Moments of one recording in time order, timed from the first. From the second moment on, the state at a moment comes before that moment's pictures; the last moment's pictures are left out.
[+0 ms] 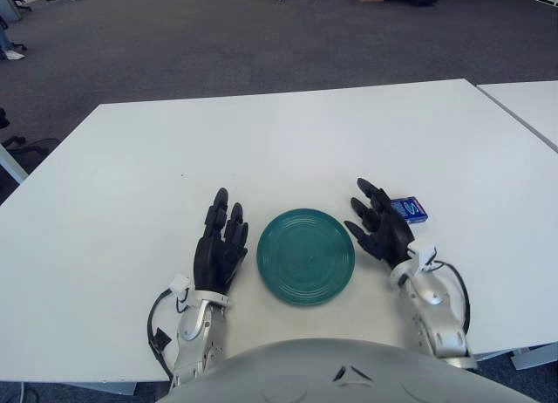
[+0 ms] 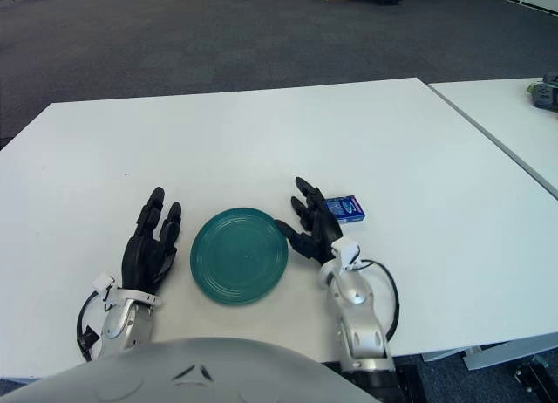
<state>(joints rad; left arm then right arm) 0.42 -0.13 -0.04 0.05 -0.38 -0.22 -0.27 0.24 -0.12 0.07 -0.18 -0.01 0.05 0.16</state>
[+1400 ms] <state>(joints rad) 0.40 -0.13 -0.04 0.09 -0.41 -0.26 -0.29 -0.10 -0.74 0.07 -0.23 -0.61 -0.37 0.30</state>
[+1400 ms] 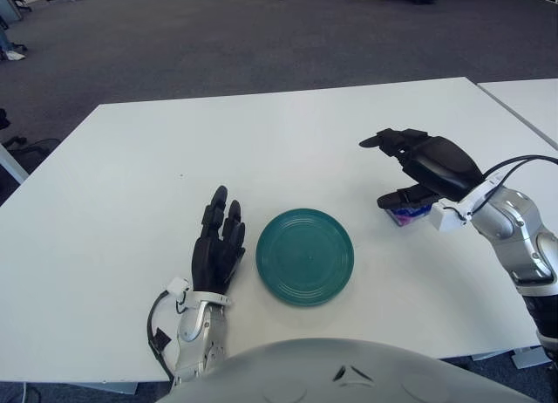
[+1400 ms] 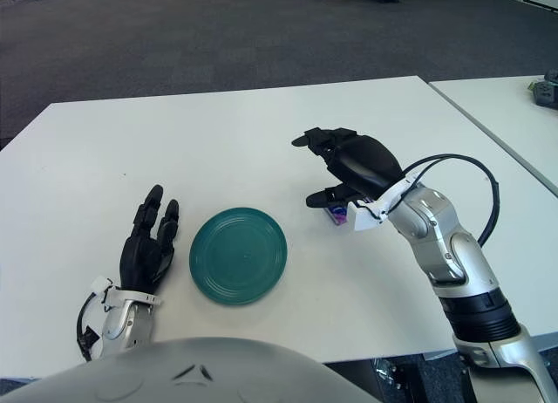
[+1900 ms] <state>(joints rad) 0.40 -0.13 -0.04 0.09 -0.40 -0.26 -0.29 -0.22 -0.88 0.10 0.11 -0.59 -0.54 0.38</state>
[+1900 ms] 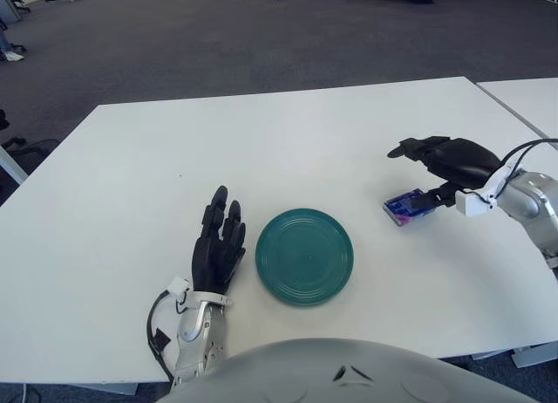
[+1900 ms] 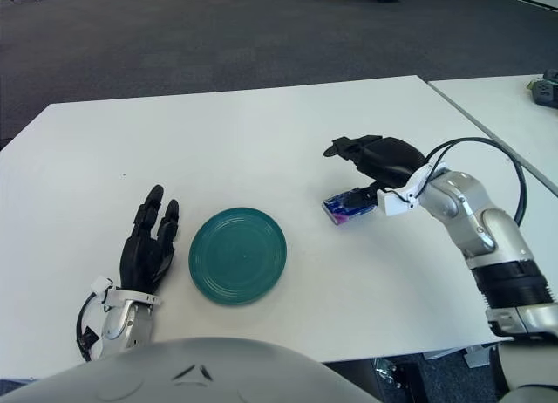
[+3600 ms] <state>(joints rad) 0.38 -0.12 -0.03 0.12 -0.34 -0.28 -0.32 -0.26 -0.78 0.37 0.56 -0.78 -0.70 0.01</state>
